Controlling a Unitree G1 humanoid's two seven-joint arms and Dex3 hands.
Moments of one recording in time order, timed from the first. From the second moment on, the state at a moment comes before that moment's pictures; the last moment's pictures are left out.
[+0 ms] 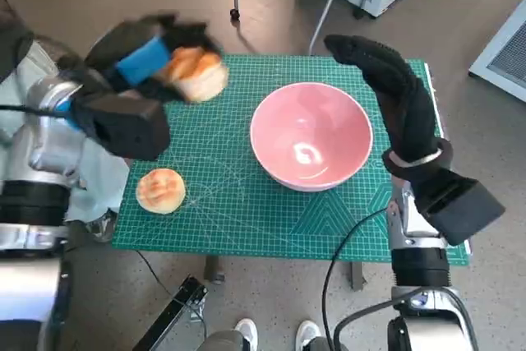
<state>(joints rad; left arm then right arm) -1.01 0.59 -0.20 0.58 0.41 -0.42 -0.41 -0.73 -0.14 -0.10 0.55 0.22 -0.76 0.45</state>
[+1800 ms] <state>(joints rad) -1.07 0.36 -0.36 0.67 0.42 -0.25 -0.71 -0.72 -0.15 -0.11 0.55 0.19 -0.79 0.42</state>
